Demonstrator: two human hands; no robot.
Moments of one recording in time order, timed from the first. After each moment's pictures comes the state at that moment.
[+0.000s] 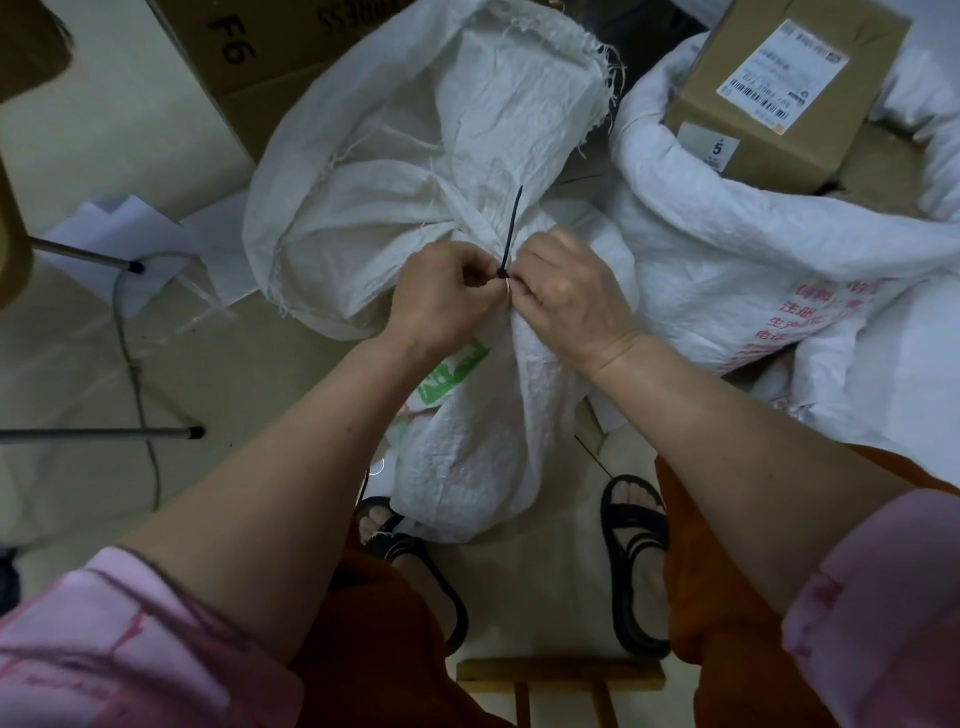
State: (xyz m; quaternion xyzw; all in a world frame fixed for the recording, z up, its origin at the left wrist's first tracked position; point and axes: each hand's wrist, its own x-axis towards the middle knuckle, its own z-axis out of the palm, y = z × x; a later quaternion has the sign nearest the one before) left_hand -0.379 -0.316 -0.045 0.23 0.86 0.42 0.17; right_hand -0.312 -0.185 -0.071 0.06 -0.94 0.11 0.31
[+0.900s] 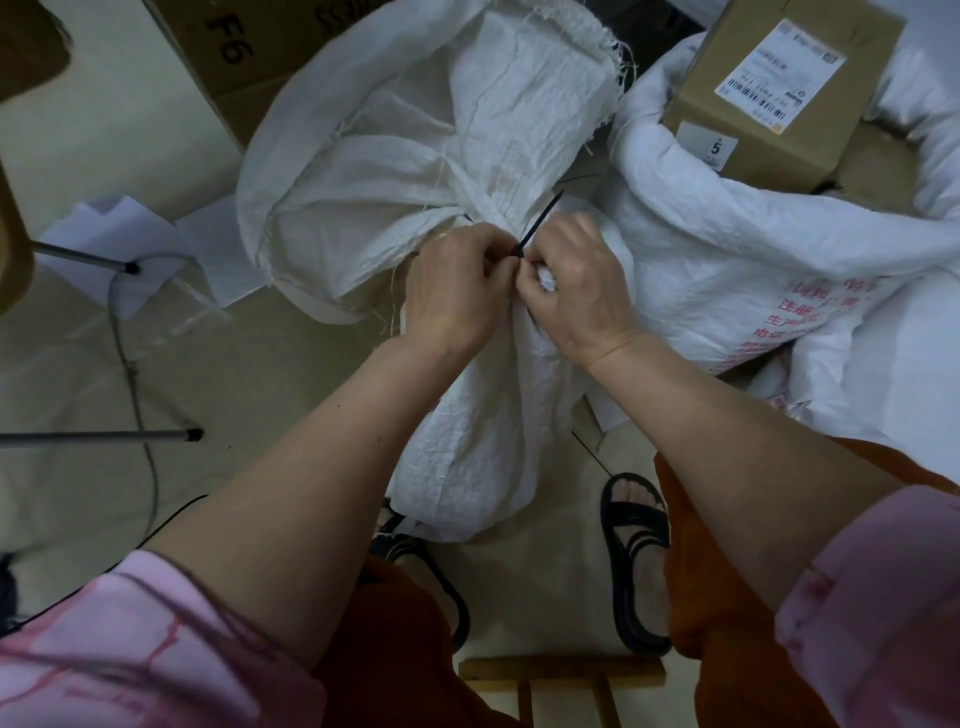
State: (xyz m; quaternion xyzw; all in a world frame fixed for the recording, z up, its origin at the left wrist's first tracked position) left_hand -0.374 -0.305 -0.038 0.27 0.88 0.38 0.05; right_hand -0.314 -0.192 -0.066 -0.06 -0.93 0.17 0.32
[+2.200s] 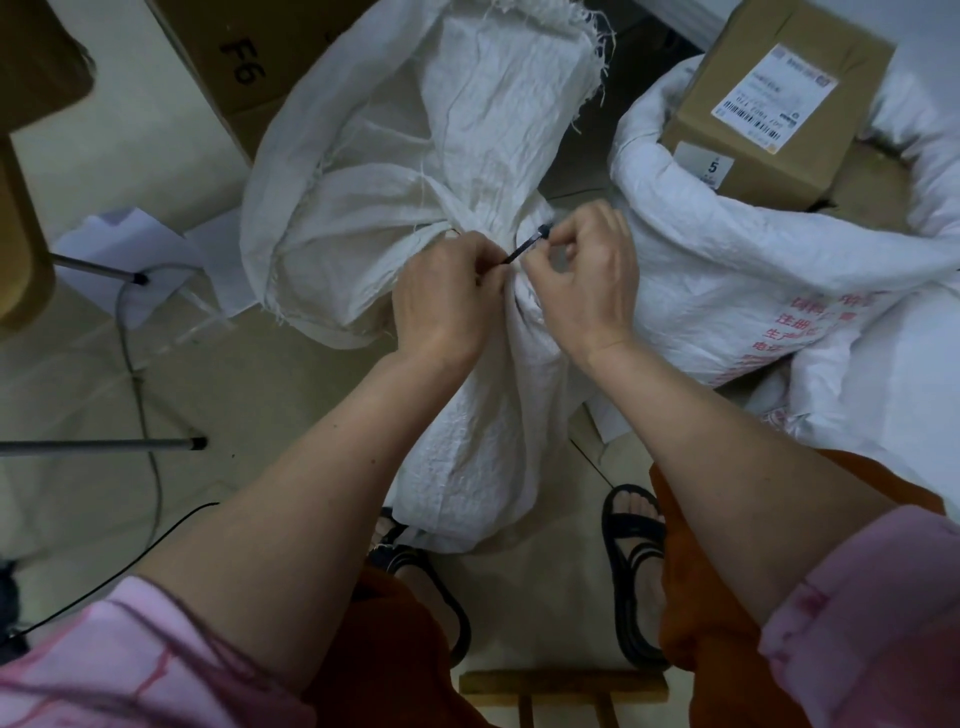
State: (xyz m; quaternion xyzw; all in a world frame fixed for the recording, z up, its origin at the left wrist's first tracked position) left_hand -0.373 -0.312 -0.028 0.22 0.90 0.36 0.03; right_hand -0.324 -0.196 -0.052 -0.21 -0.86 0.27 0.38
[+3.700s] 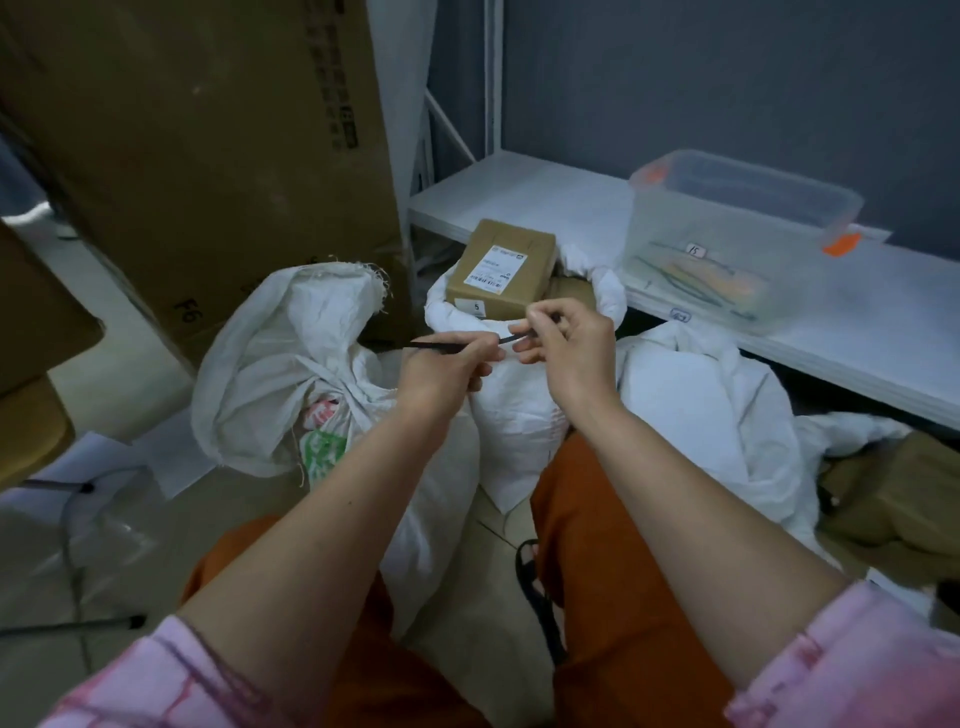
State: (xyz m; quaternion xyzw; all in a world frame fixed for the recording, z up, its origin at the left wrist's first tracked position) left_hand -0.181 -0.264 0.117 0.19 0.71 0.63 0.27; right_hand -0.100 -0.161 0.106 -0.29 -0.66 0.55 0.41
